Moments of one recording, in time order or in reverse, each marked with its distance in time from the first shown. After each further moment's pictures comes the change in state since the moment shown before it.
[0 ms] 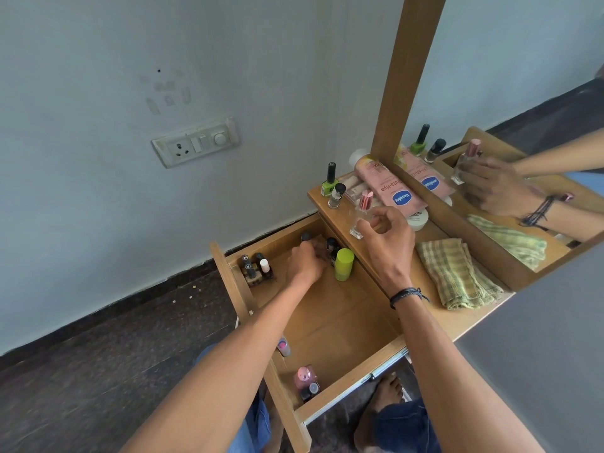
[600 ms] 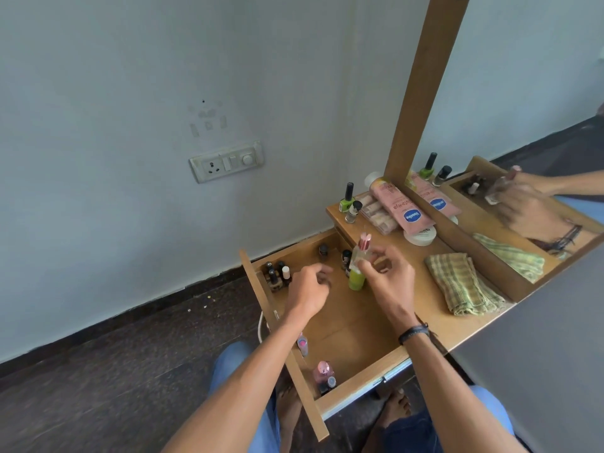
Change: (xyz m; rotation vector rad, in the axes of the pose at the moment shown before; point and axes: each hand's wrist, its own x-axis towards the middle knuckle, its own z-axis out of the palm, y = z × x) left_hand -0.070 -0.021 -0.046 -0.125 0.021 0.152; right_hand -0.060 -0.007 -0.009 0.001 -0.131 -0.133
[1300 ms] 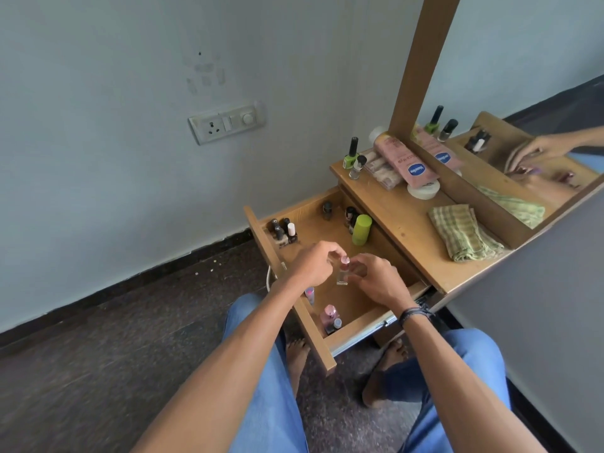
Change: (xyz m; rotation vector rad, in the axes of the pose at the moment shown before) left_hand -0.041 -0.009 -0.017 0.294 -0.279 0.201; right_hand -0.061 0.044 0.005 -0.459 -0.580 0.036
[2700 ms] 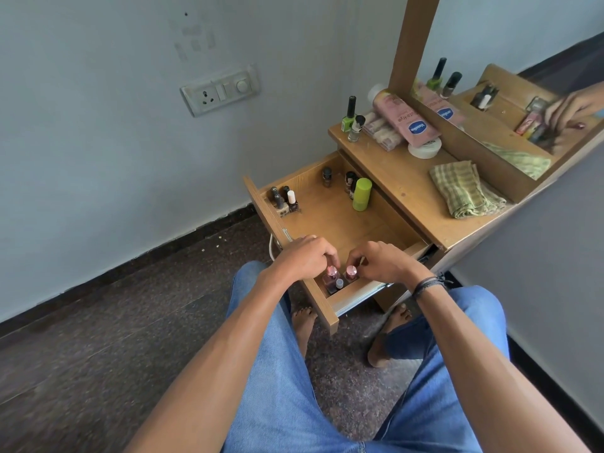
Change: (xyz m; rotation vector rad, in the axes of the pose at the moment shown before) left_hand -0.054 -0.007 0.003 0.252 -0.202 0.068; right_hand -0.031 -0.012 -0.011 -0.174 -0.426 -0.102
